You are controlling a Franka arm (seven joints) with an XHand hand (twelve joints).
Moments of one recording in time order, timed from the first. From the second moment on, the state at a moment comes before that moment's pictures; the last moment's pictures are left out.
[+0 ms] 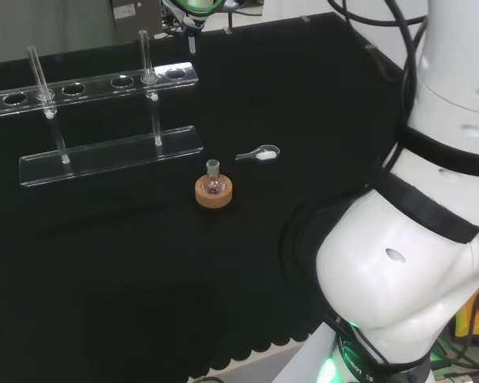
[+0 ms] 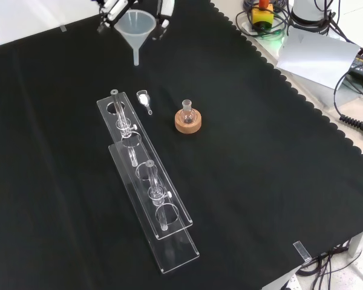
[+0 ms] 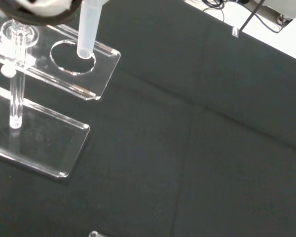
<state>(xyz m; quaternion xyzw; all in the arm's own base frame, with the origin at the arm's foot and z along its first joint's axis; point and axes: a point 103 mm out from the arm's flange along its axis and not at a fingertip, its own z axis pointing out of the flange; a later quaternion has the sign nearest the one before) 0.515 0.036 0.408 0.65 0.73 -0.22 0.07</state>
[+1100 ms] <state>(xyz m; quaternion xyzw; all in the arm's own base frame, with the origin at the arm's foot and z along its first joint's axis) 0.417 0.027 0.349 0.66 0.71 -0.23 0.05</state>
